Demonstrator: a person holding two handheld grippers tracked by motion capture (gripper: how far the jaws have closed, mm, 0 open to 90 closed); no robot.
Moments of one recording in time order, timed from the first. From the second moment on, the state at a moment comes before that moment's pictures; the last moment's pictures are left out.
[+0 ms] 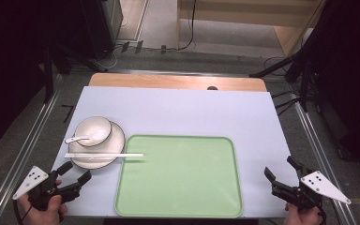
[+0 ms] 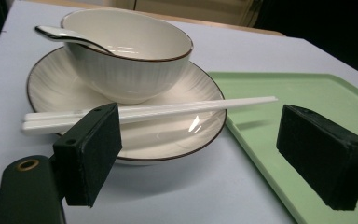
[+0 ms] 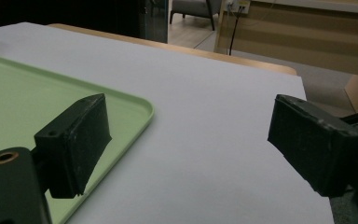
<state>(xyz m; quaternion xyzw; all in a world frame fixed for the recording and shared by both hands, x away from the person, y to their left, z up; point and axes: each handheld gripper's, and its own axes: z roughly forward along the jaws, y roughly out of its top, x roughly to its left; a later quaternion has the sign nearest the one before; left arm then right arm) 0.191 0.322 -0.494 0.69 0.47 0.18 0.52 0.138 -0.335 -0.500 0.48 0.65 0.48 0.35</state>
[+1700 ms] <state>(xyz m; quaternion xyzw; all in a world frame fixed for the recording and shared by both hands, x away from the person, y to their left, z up) 0.297 0.228 -0.502 0.78 0.49 0.16 0.36 0.142 -0.326 -0.507 0.48 0.67 0.46 0.34</state>
